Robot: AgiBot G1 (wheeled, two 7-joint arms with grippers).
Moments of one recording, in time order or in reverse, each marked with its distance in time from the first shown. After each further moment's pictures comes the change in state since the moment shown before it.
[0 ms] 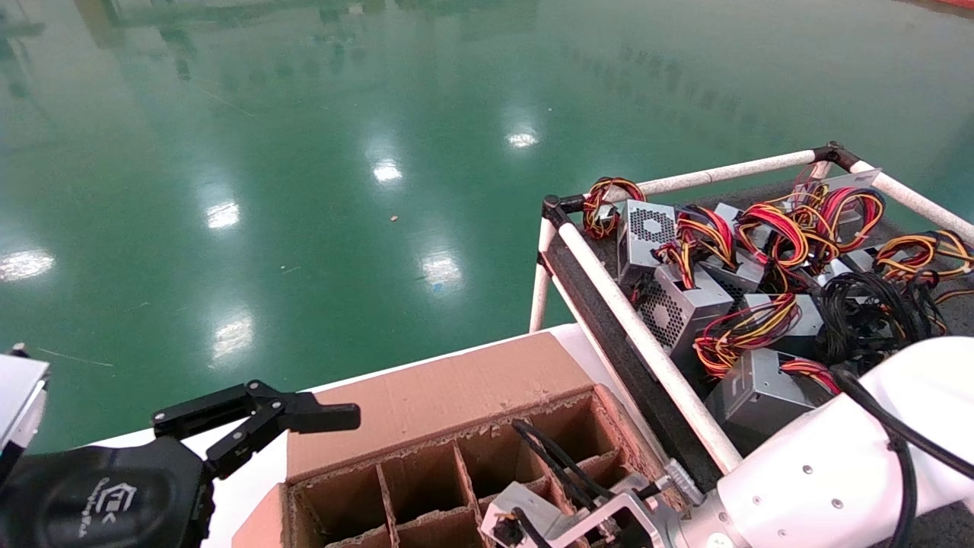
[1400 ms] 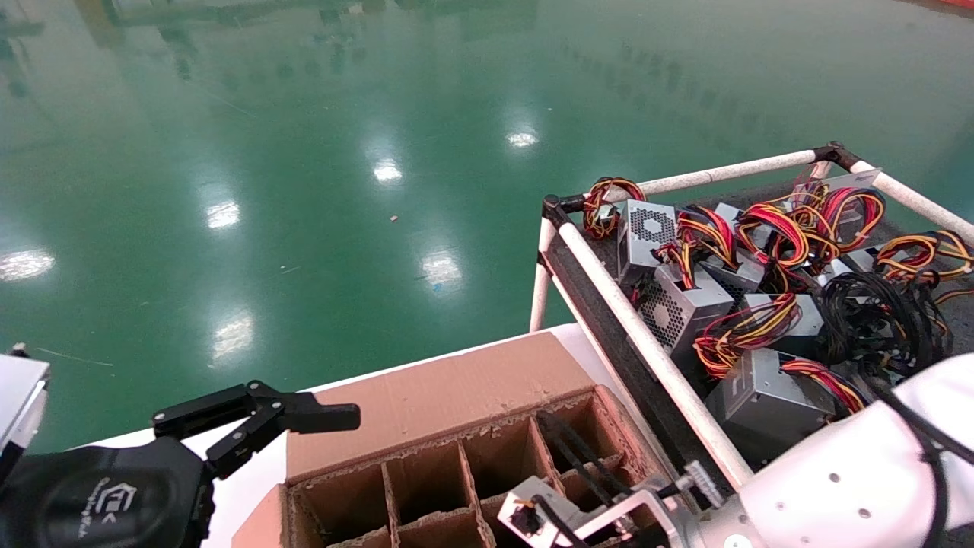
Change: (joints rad) left arm -0.001 -0.001 0.003 0.000 -0.002 -0.001 0.001; right arm -0.021 0.049 0.025 0.017 0.046 0.028 0.043
